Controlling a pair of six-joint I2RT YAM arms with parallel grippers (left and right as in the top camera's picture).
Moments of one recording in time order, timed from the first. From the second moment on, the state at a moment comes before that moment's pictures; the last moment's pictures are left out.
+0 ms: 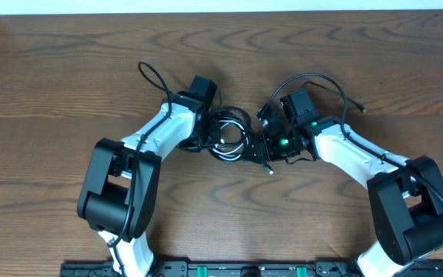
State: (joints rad) left arm -0.36 1.92 1.20 -0.73 0.14 -0.43; right arm 0.42 1.79 0.99 -0.41 -0.69 0.26
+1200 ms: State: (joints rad) left arm -0.41 1.94 1.19 -0.73 0.38 -0.25; right arm 0.47 1.79 0.98 -0.36 -0.54 0.46
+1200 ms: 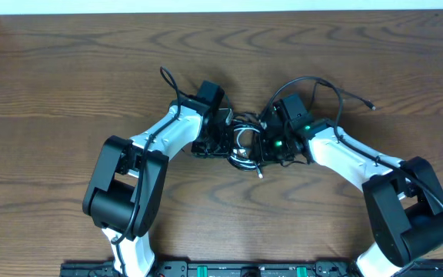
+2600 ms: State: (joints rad) left arm -0.41 1.71 1.18 -0.75 0.33 -0.29; right arm 0.43 1.72 0.99 -0.43 -0.25 0.58
